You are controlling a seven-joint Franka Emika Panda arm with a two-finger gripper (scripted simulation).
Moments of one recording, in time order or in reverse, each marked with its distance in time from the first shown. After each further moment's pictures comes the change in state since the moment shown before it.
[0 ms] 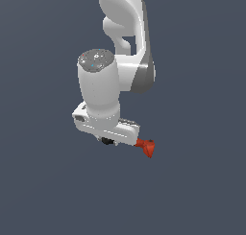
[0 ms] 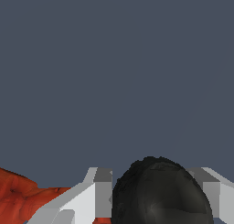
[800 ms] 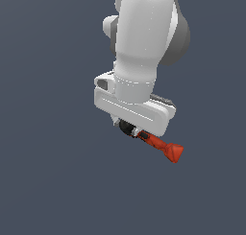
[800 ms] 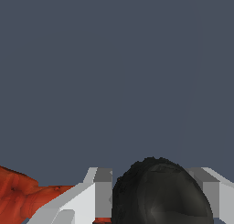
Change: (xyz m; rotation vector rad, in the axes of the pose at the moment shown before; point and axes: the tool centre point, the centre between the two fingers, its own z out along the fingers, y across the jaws) arm 0.000 -0.063 -0.096 -0.048 0.140 0.230
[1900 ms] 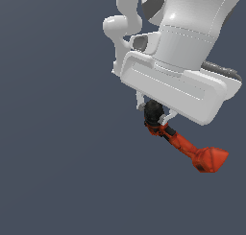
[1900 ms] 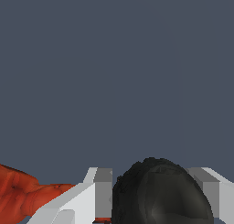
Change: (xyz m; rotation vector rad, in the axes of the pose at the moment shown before) arm 0.002 -0.058 -0.084 -0.051 0.122 0.198
